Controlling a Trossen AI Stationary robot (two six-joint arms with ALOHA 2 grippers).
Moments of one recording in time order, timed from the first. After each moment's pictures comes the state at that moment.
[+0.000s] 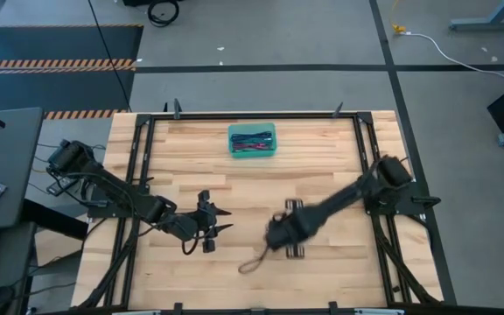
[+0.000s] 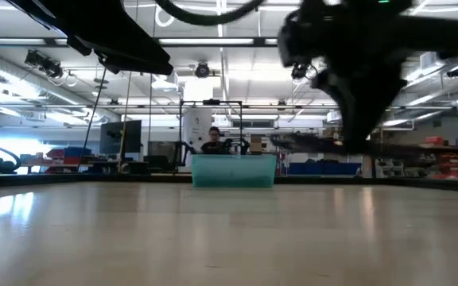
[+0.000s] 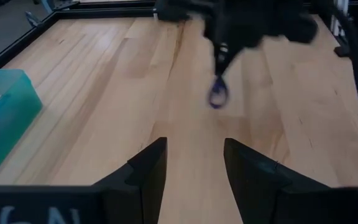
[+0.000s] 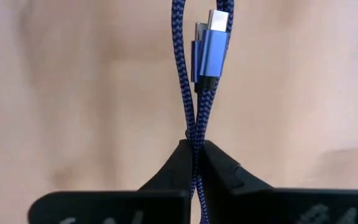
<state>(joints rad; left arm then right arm) -0.52 1.38 0.68 0.16 -0.62 -0.29 0.40 1.95 1.43 -1.03 0.18 0.46</state>
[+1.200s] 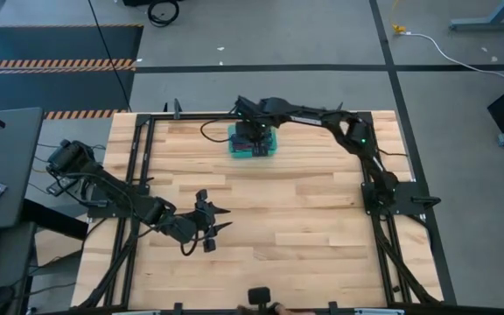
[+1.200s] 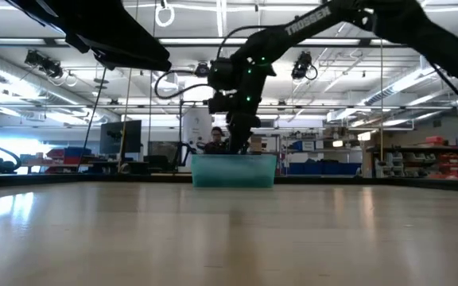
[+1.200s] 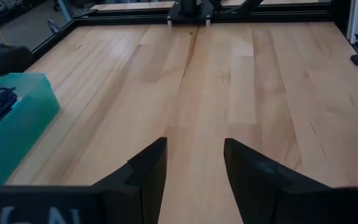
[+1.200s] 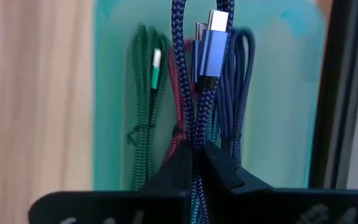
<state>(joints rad) -0.54 1.38 0.68 0.16 -0.70 -0.30 -0.44 2.24 1.98 -0.94 -0.02 -0.54</state>
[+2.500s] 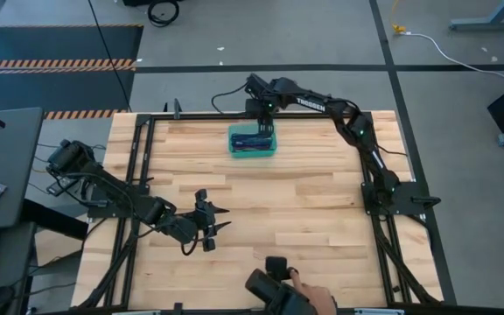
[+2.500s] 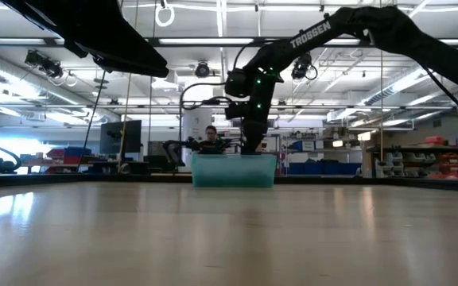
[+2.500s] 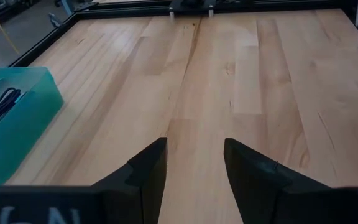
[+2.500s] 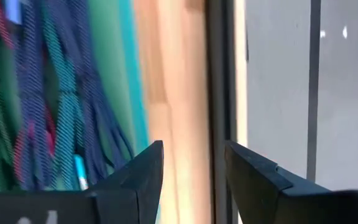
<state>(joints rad) -0.54 1.38 0.68 0.12 -0.70 -0.30 -0.61 2.30 2.09 -0.99 0.08 -0.57</state>
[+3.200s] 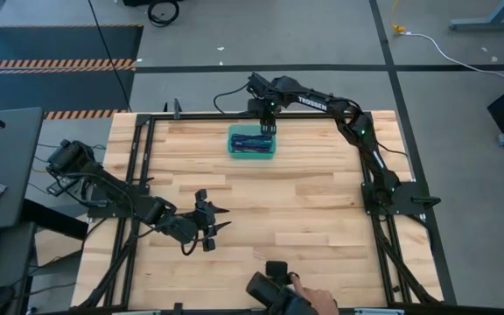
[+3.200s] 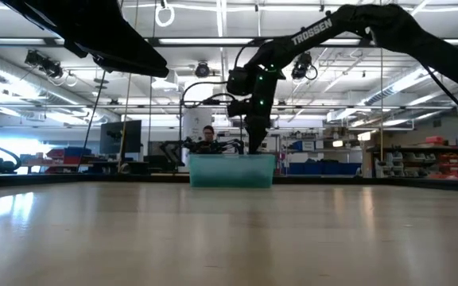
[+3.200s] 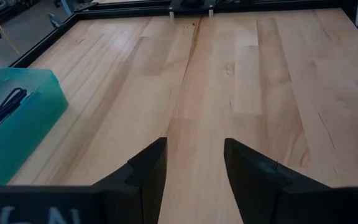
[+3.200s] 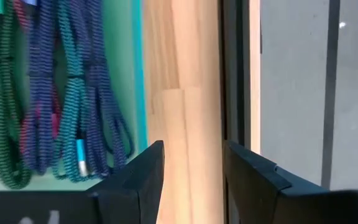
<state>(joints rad) -0.54 1.38 0.68 0.12 -0.70 -0.30 -0.61 2.28 2.09 -1.05 0.03 -0.56</state>
